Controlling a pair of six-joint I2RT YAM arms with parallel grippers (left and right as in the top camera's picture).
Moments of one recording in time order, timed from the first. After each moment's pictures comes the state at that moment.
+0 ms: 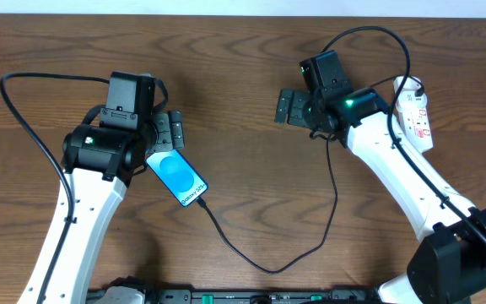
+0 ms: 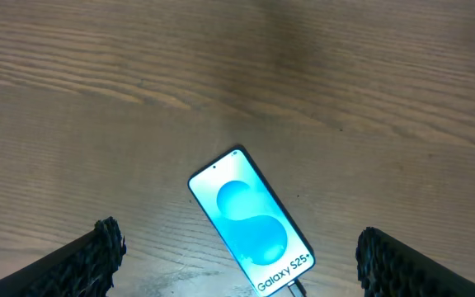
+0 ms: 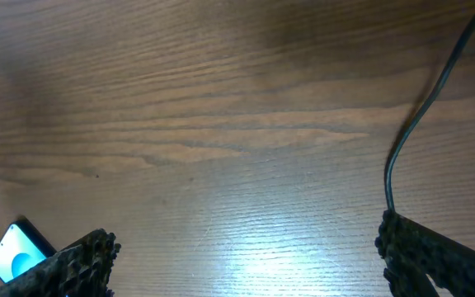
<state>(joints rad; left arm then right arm) -0.21 1.30 1.28 -1.00 -0.15 -0.28 0.42 1.69 1.40 -0.76 0.03 0.59</state>
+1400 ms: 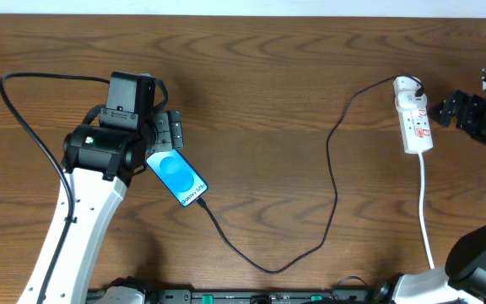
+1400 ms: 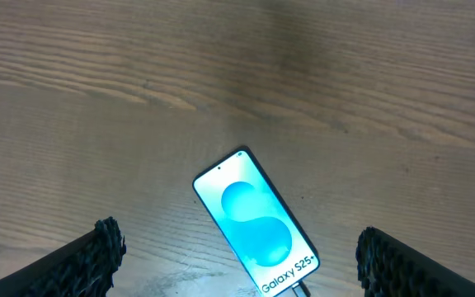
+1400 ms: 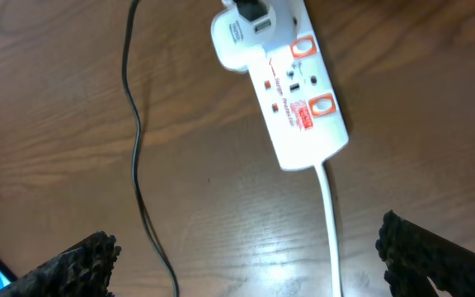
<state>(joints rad) -0.21 1.30 1.28 -1.00 -0.16 -0.28 -0.52 1.71 1.58 -1.14 -0.40 -0.12</state>
